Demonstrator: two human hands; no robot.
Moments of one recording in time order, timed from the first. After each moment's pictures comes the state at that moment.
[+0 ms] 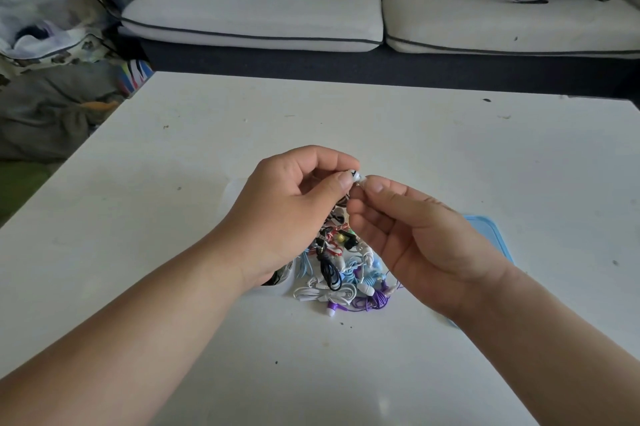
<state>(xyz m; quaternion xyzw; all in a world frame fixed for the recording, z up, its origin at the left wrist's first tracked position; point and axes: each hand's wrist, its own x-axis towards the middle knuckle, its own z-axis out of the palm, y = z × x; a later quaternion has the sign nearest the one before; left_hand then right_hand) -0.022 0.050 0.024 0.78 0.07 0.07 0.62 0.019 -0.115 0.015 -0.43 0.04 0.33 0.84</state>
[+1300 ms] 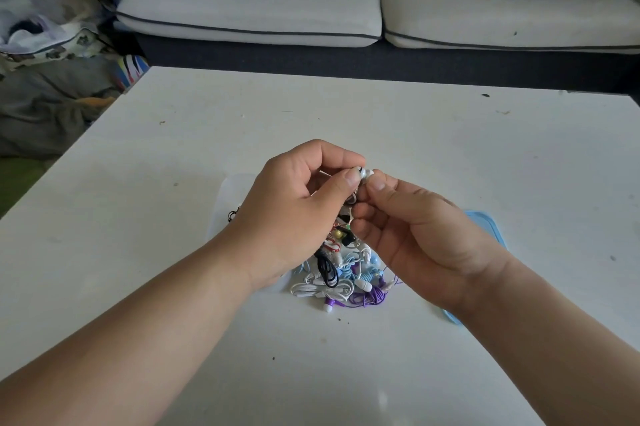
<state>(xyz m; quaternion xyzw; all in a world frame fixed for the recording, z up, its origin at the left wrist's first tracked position) -0.021 0.039 0.021 0.78 0.06 0.08 0.62 0.023 -0.118 0.010 -0.44 -0.01 0.35 0.83</state>
